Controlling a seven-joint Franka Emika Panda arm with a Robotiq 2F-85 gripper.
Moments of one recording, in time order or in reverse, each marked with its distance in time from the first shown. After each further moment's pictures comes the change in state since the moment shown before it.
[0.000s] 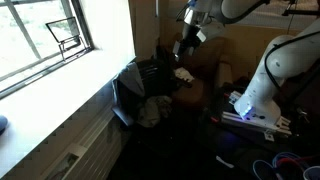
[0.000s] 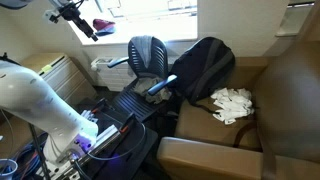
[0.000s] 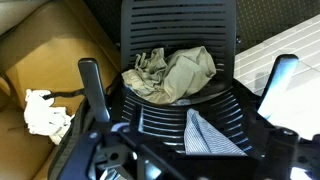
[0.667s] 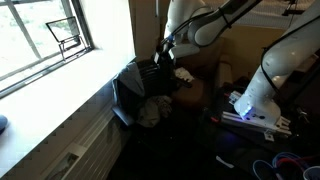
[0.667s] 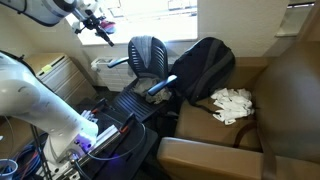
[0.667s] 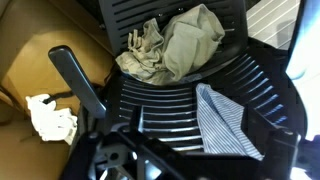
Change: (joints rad) arm -0.226 0.386 0.194 0.104 -0.245 0.323 0.401
